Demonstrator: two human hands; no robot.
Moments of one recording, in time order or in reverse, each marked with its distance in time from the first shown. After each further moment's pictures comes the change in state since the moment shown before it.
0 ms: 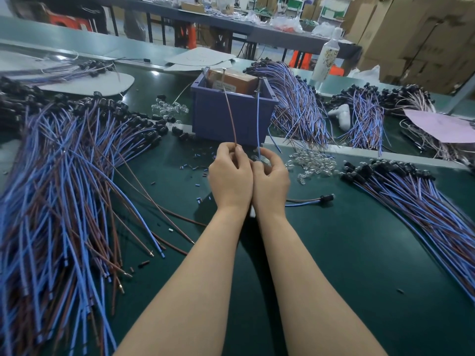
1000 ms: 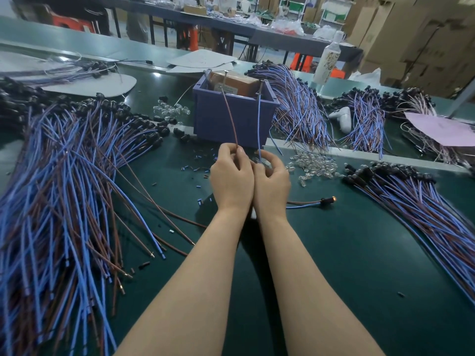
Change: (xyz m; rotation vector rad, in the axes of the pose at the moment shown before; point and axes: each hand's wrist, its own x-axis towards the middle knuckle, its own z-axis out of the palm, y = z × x) left_hand 0.000 0.000 0.000 0.010 -0.023 0.004; right_hand -0.003 -0.003 0.000 -0.011 -0.006 0.020
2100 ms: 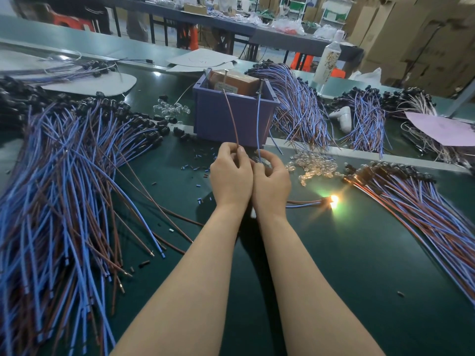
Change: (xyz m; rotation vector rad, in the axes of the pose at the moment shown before) left_hand 0.006 -0.003 0.001 0.002 -0.046 -0.043; right_hand 0.002 0.001 0.001 -0.012 0.006 -0.034
